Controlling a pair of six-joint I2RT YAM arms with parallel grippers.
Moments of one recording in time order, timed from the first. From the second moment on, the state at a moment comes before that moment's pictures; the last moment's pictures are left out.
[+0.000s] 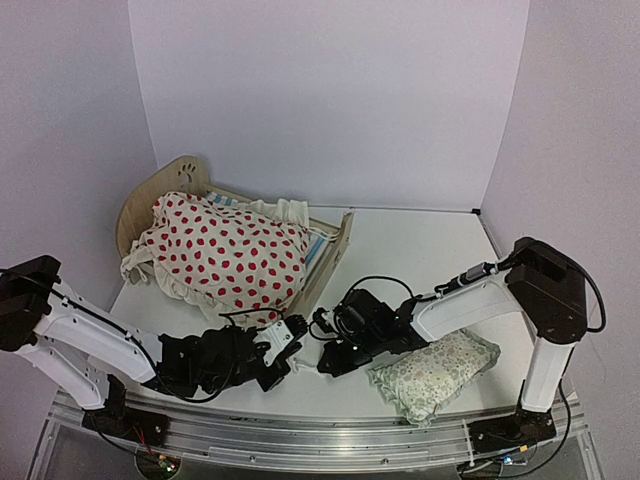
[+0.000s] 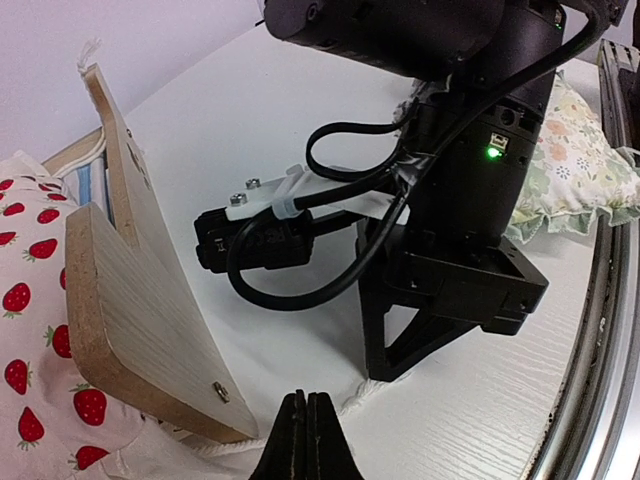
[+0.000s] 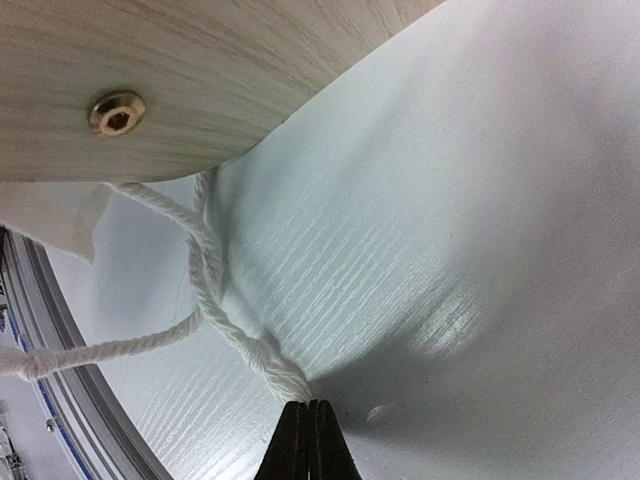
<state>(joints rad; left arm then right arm) -1.35 1.45 0.51 0.49 -0.41 0.03 1.05 1.90 0.96 -0.02 -0.25 0.57</state>
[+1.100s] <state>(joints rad) -1.33 1.30 0.31 0.55 -0.48 -0.12 1.10 2.04 0.98 0.41 -0.23 0.57</state>
